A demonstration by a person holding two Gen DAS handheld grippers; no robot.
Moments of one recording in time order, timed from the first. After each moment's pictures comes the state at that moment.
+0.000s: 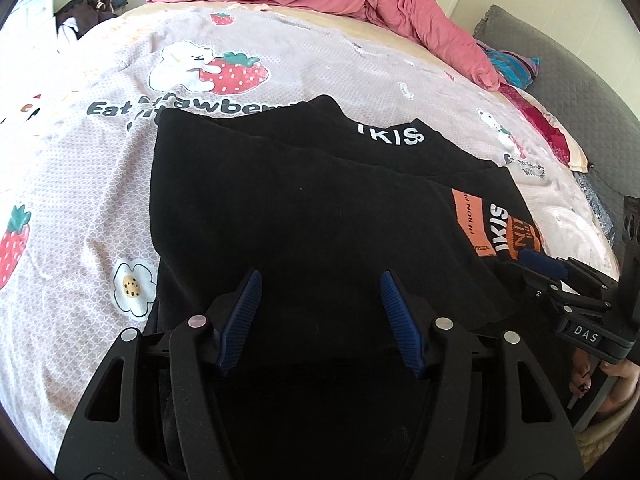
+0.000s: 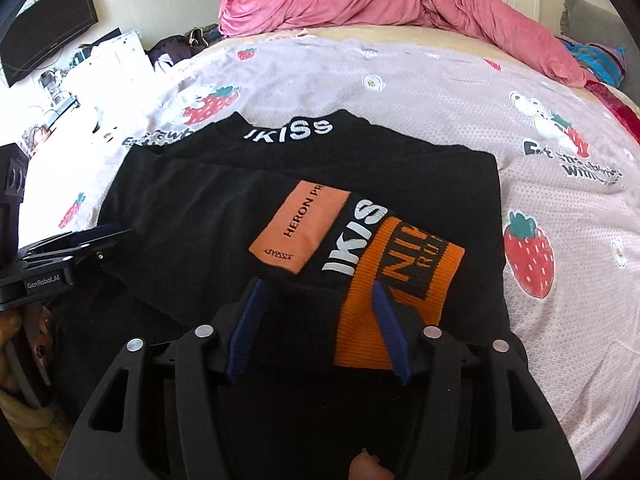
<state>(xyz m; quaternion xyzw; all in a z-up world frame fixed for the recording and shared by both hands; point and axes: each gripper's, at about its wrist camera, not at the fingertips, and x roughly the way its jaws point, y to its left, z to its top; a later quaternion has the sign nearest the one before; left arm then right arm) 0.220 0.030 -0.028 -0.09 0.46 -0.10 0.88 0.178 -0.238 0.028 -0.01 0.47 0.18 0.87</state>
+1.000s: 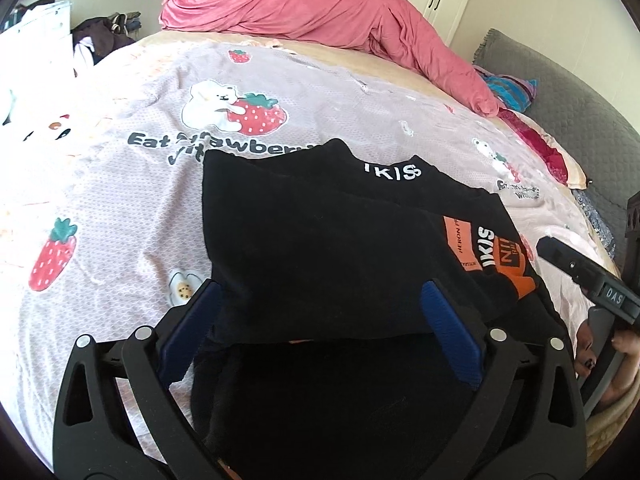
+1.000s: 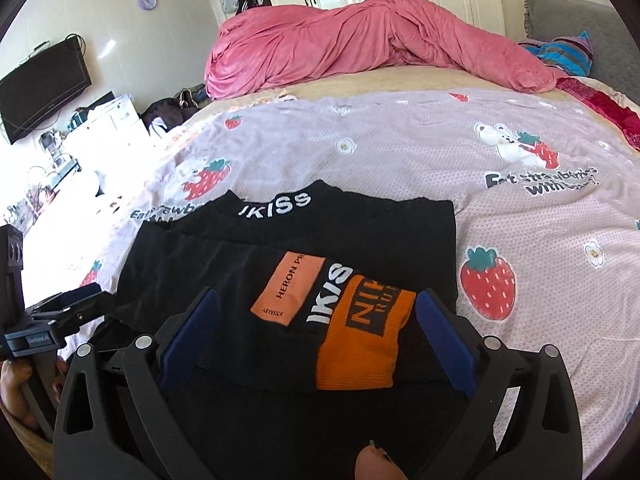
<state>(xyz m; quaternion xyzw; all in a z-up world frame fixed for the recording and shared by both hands) 0.192 0.049 0.006 -0.09 0.41 -0.08 0.90 0.173 -0.271 0.068 0.06 0.39 0.16 0.90</state>
